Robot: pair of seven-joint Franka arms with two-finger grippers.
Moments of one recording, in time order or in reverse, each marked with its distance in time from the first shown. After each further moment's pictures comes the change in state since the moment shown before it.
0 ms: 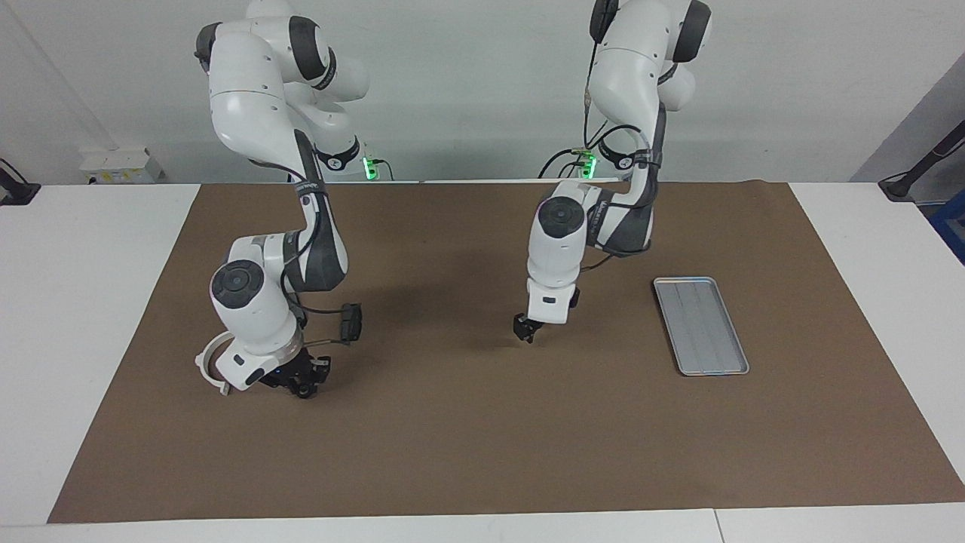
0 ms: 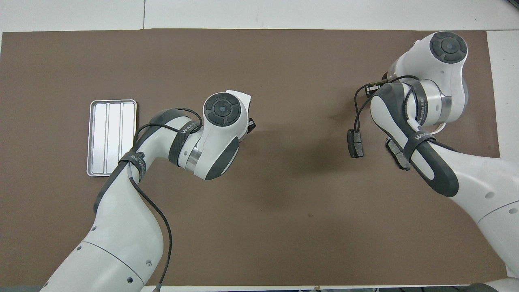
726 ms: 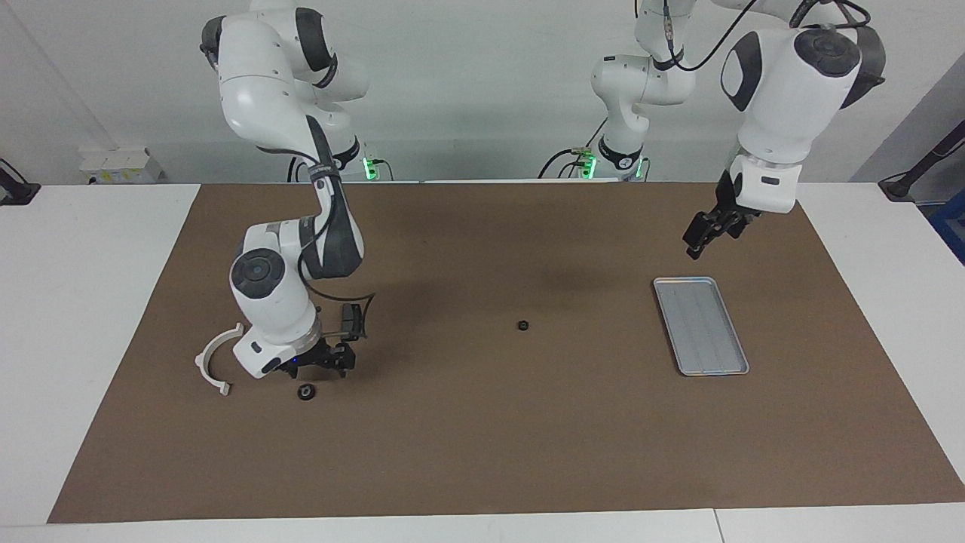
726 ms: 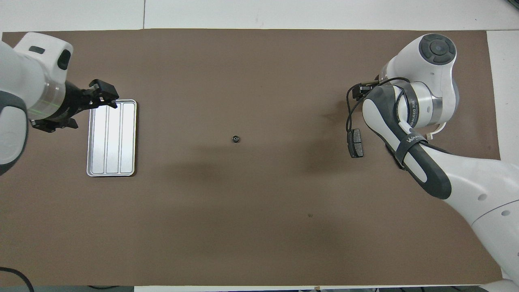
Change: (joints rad) left arm 0.319 -0.396 0.017 0.001 0.004 -0.434 0.555; right arm 0.098 -0.080 0.013 0.042 0.001 -0.208 0.241
